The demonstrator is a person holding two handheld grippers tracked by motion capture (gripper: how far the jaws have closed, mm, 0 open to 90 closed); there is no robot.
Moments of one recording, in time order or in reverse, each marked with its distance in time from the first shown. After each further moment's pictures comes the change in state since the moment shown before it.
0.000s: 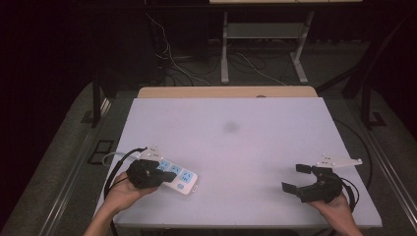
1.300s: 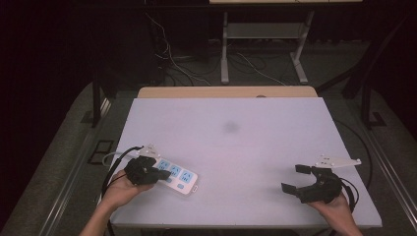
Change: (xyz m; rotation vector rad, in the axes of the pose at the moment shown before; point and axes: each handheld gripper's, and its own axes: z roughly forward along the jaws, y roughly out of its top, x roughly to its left) left arm 0.022 -0.011 0.011 0.059 0.029 -0.048; right arm 0.000 -0.001 0.001 0.009 0.001 -0.003
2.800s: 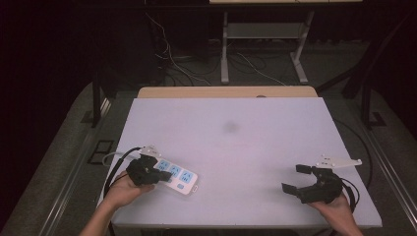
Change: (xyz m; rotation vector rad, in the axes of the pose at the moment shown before) left arm 0.005 -0.002 0.007 0.019 -0.025 -0.049; right arm 0.000 0.000 -0.001 -0.001 -0.002 -0.009
